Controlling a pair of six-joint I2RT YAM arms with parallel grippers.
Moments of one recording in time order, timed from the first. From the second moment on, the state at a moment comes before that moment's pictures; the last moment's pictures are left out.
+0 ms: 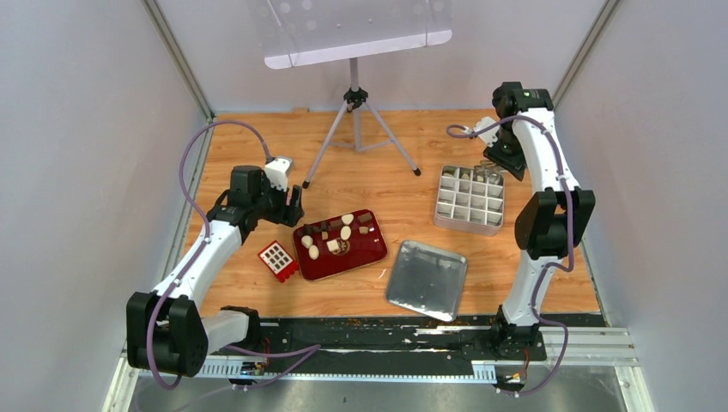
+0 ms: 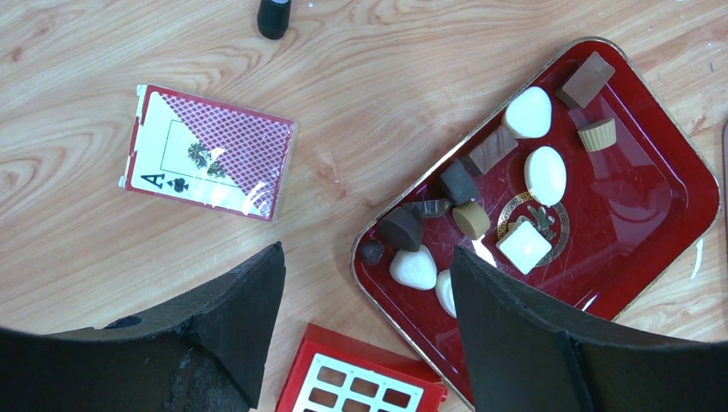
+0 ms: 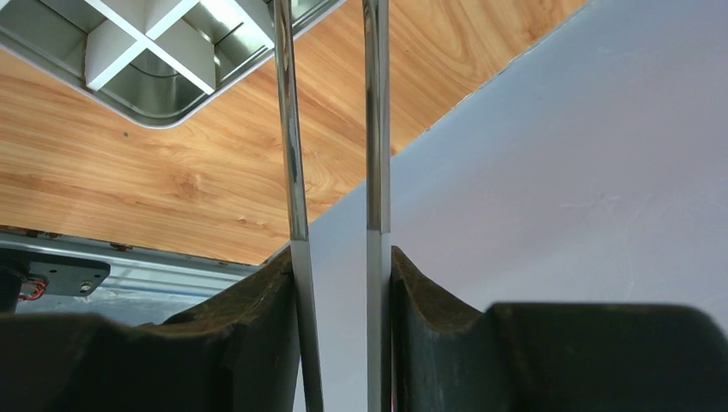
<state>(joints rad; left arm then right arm) -0.14 1.16 0.78 -0.36 0.28 0.10 0.03 1.98 2.04 -1.48 0.29 -0.82</state>
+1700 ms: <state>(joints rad) -0.12 1.00 0.72 -0.36 0.26 0.07 0.88 2.12 2.05 -1.36 -0.02 -1.00</state>
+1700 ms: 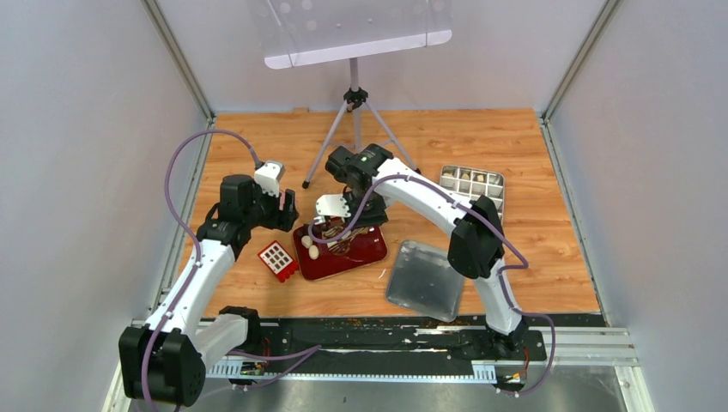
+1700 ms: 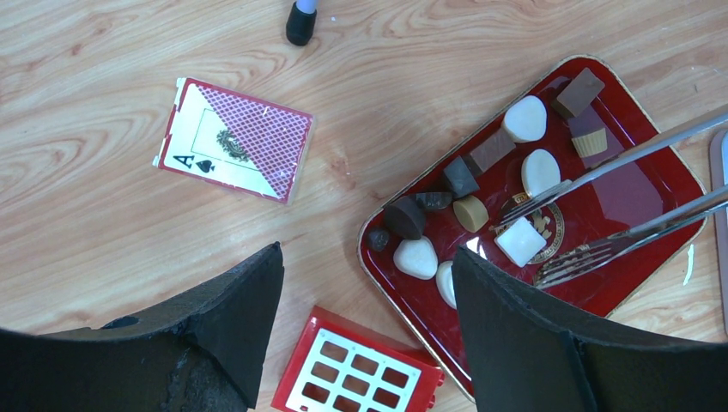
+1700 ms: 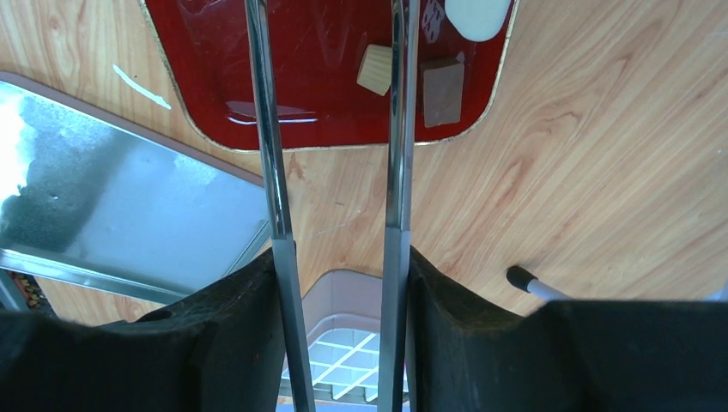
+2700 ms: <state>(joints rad) -0.12 1.10 0.72 -0.35 0.28 0.04 0.35 1.69 1.81 -1.40 -0.03 -1.00</state>
